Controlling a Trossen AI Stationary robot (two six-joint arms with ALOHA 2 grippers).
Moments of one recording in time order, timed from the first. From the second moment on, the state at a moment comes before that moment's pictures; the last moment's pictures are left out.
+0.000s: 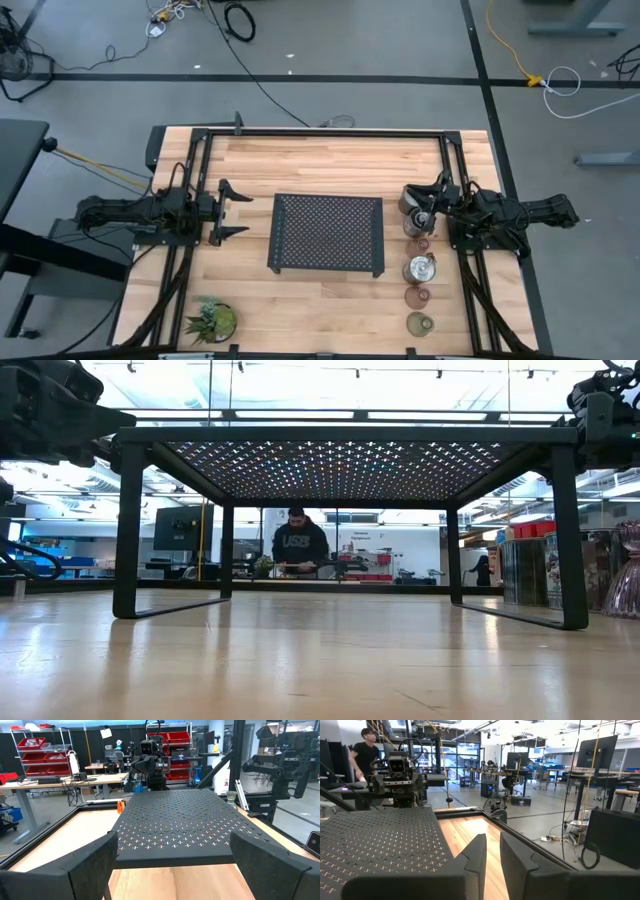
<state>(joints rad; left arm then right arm) -0.03 0.01 0.01 0.04 -0.01 0.04 0.10 0.00 0.02 0.08 0.49 -0.09</state>
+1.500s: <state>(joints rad) -0.03 0.01 0.01 0.18 -0.38 -0.25 0.11 0.00 0.02 0.50 0.44 0.22</state>
